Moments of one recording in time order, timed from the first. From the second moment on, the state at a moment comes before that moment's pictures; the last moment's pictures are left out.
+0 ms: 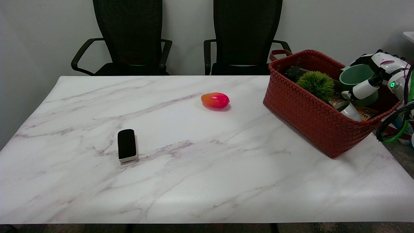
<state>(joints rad) -0.26 -0.80 -0.98 1.69 0.02 -0.36 1.00</state>
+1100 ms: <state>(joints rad) -0.24 -0.79 -0.97 1.73 0.01 -0.33 1.00</state>
